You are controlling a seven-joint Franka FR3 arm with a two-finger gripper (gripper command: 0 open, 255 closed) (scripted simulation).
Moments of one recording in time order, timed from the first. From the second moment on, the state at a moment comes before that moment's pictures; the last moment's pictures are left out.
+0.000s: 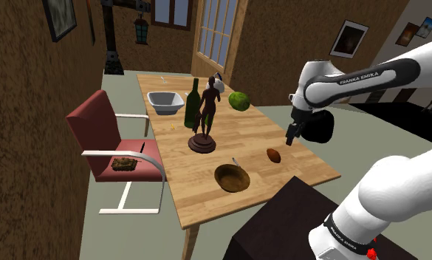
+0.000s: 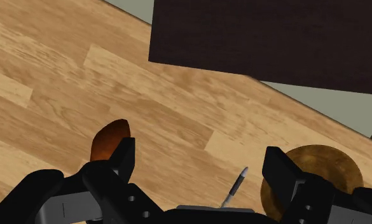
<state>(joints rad) -0.10 -0.52 -0.31 -2.70 -0.30 2.11 -0.26</state>
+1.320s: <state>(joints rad) -0.19 0.31 -0.40 -2.44 0.10 2.77 -0.84</state>
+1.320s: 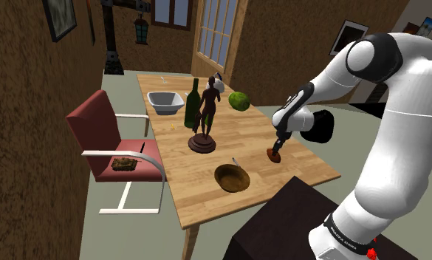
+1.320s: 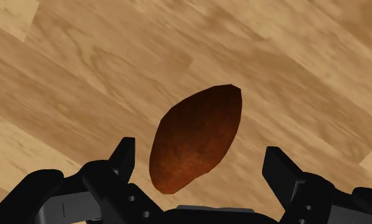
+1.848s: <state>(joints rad) -0.25 0.41 -0.33 -2.41 0.17 2.84 -0.89</state>
